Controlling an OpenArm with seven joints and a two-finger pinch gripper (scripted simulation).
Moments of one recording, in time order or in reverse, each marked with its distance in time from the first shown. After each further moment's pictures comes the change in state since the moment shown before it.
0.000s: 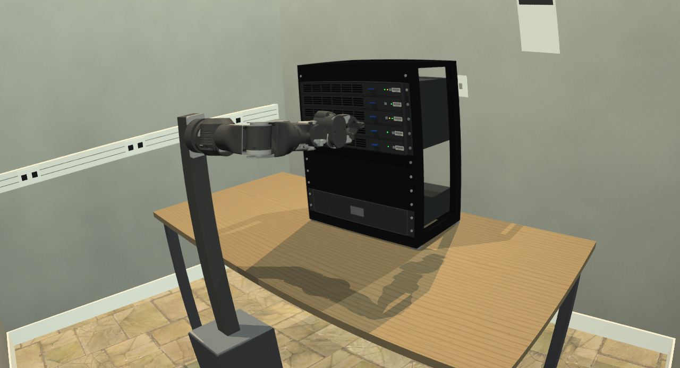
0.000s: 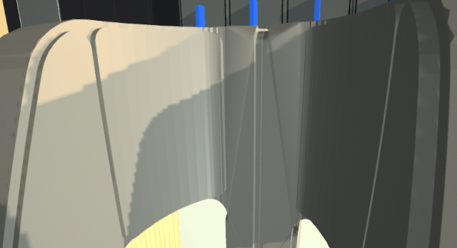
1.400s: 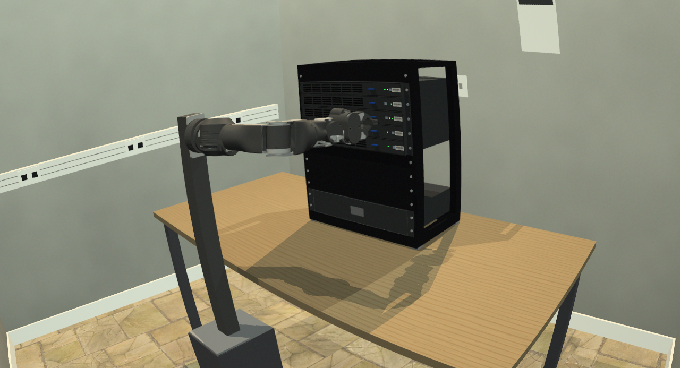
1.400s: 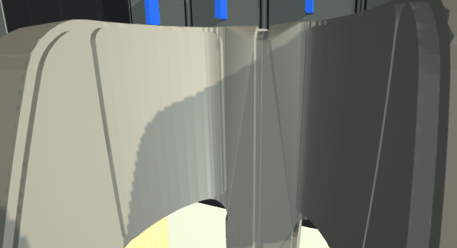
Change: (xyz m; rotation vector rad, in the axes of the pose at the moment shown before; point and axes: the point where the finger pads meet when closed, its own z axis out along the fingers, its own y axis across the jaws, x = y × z) arm 0.000 0.000 0.058 -0.004 -0.003 -0.001
